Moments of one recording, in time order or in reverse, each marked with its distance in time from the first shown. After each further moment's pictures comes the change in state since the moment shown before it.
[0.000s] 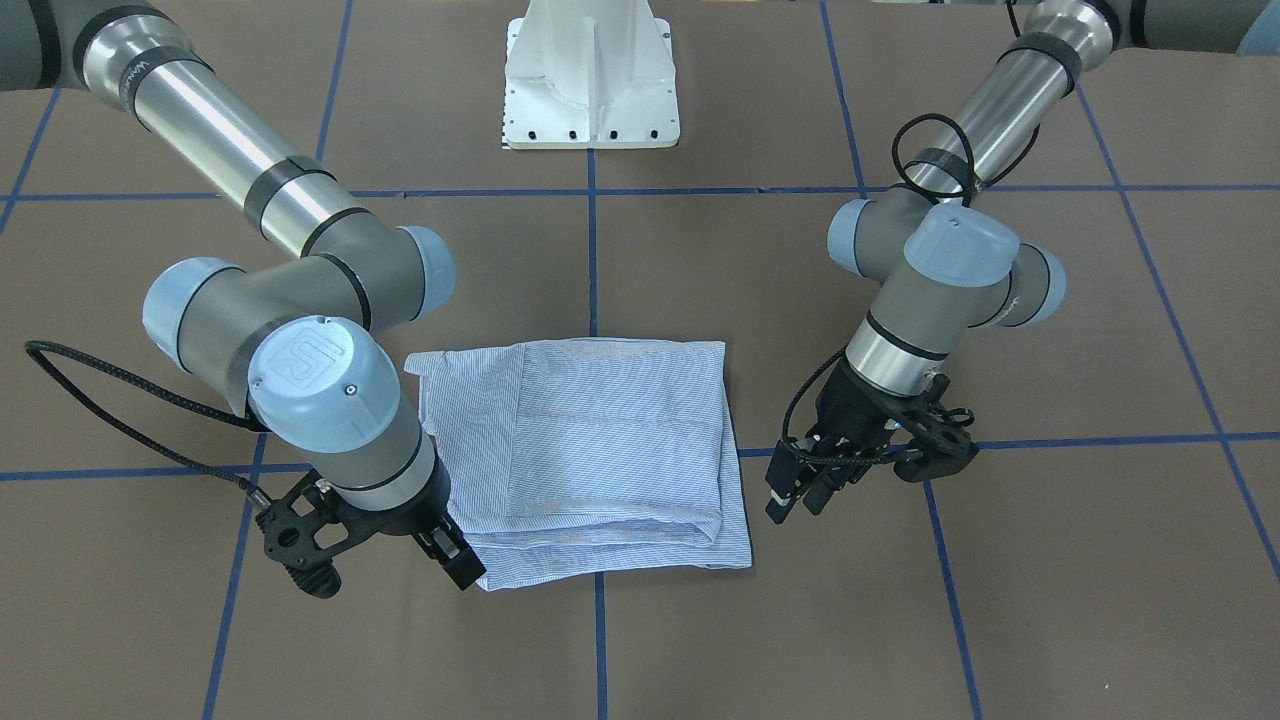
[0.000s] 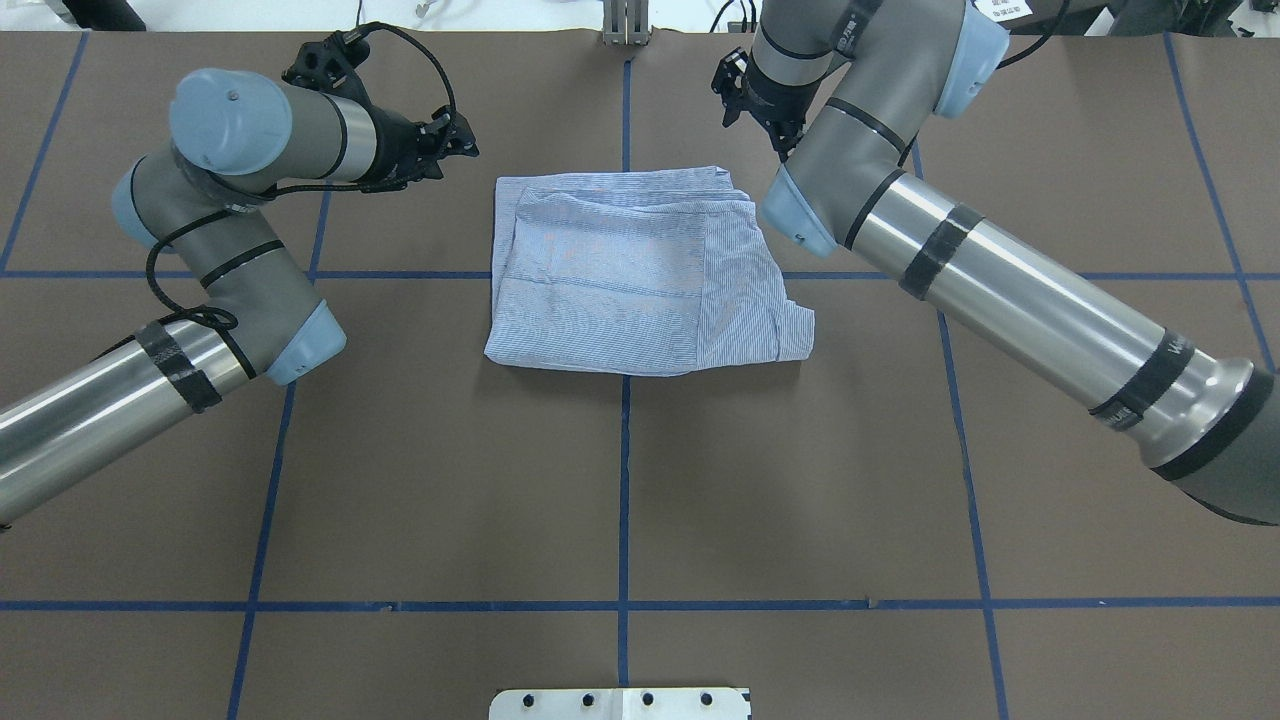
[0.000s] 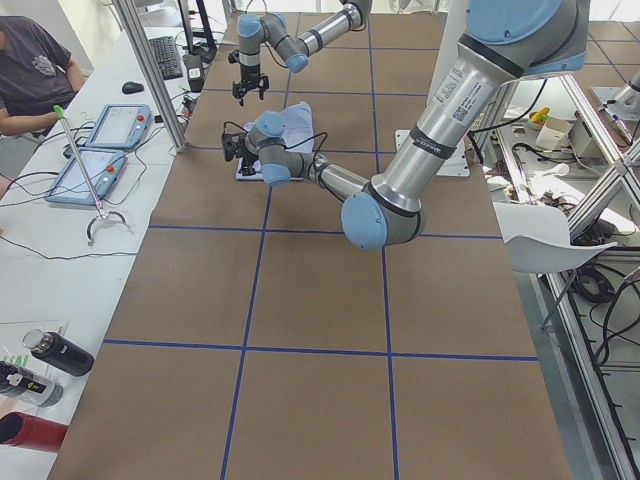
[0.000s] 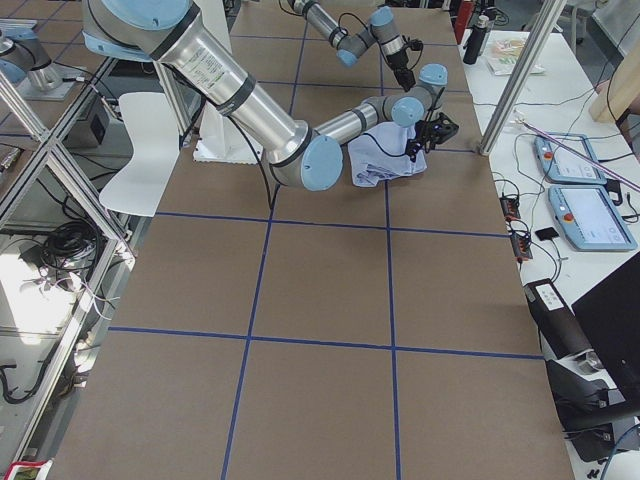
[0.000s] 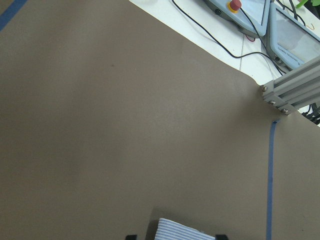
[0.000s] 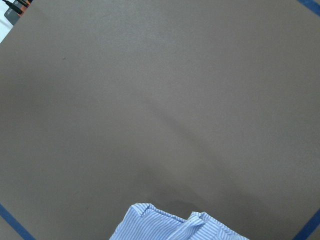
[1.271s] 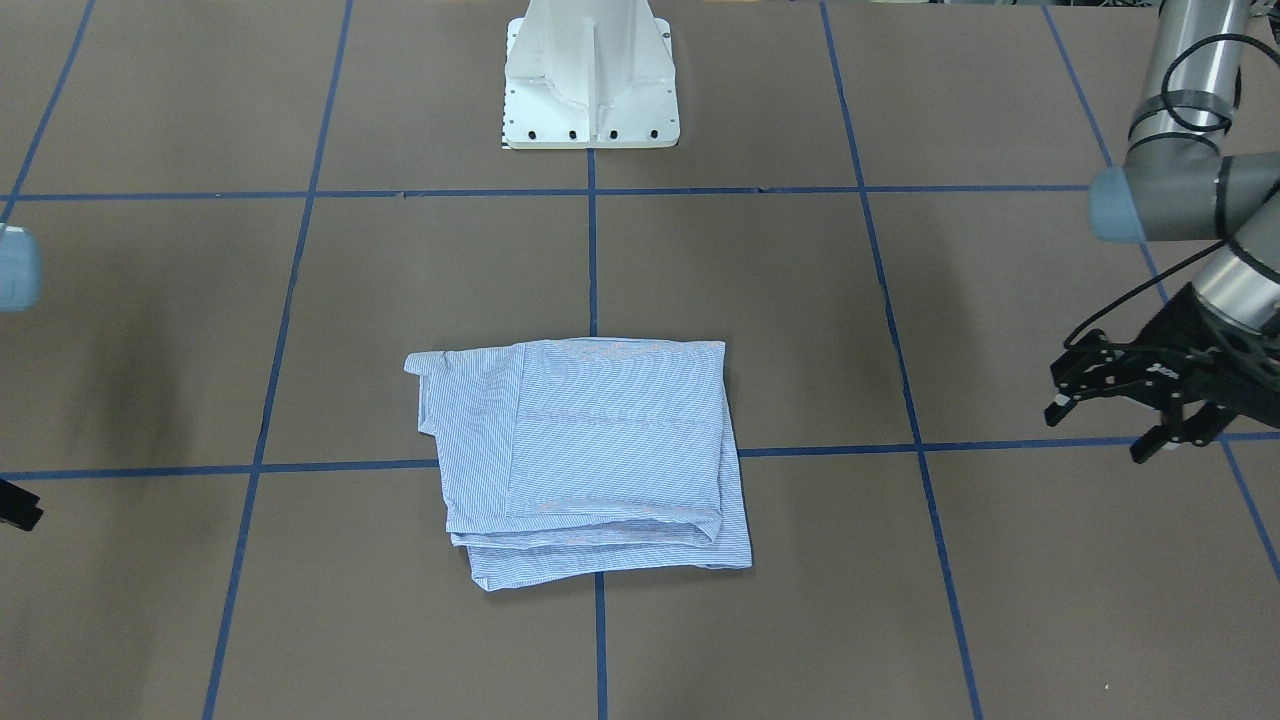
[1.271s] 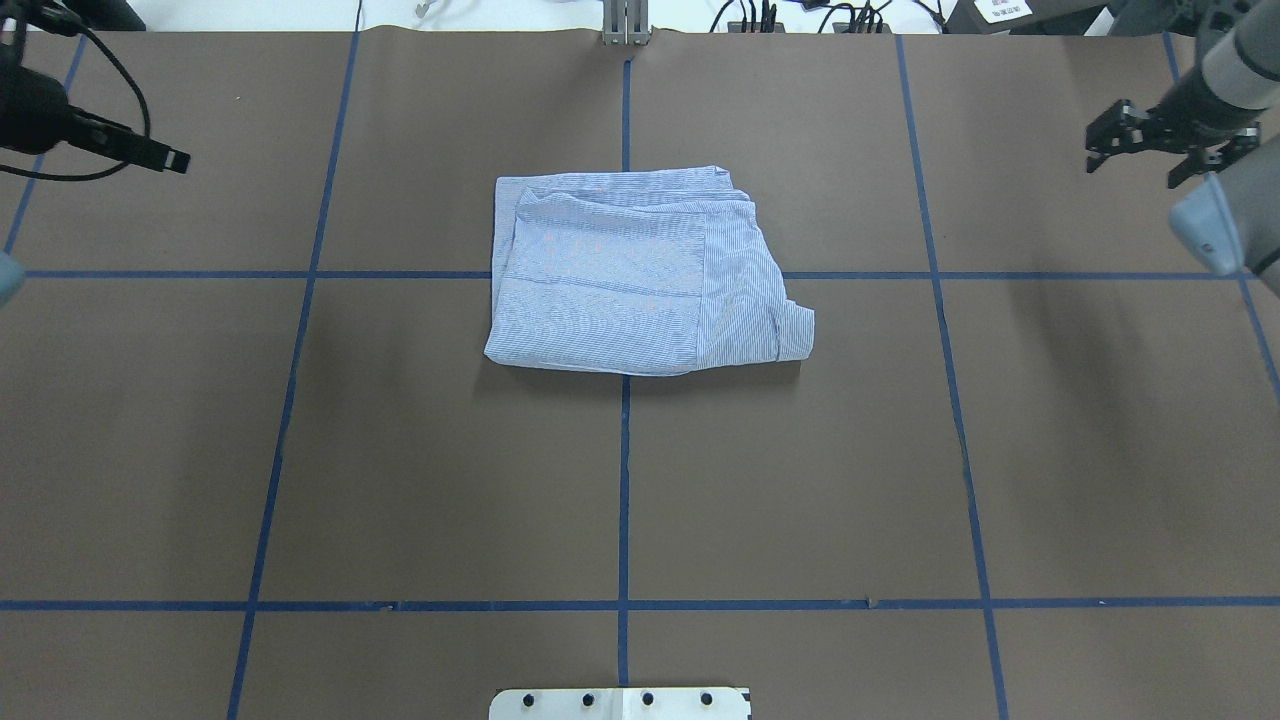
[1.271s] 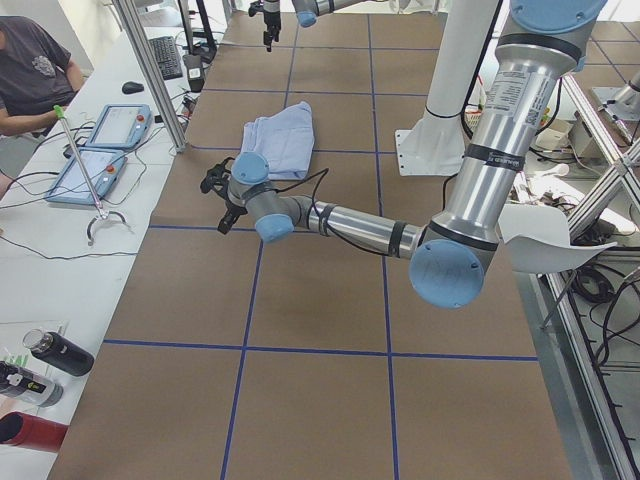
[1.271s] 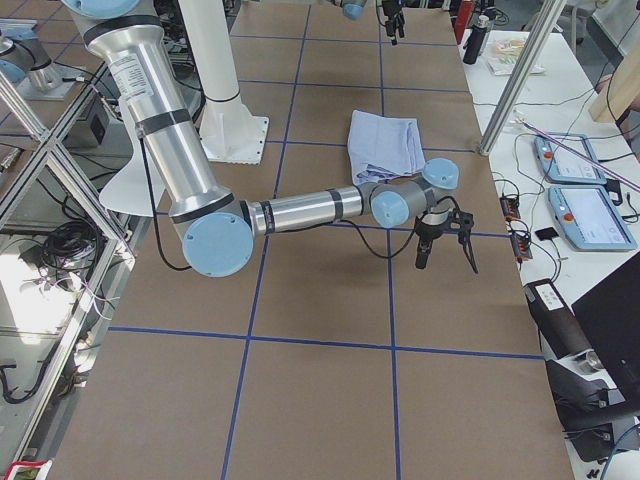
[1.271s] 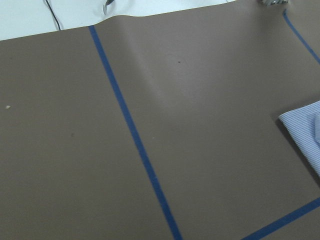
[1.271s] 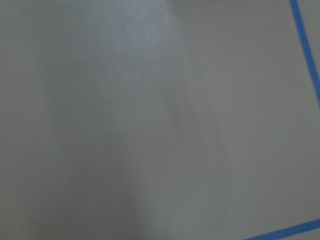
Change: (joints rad) left arm -0.383 0.344 -0.174 0.147 -0.413 1.092; right arm 0.367 -0.565 0.251 0.008 0.152 -1.070
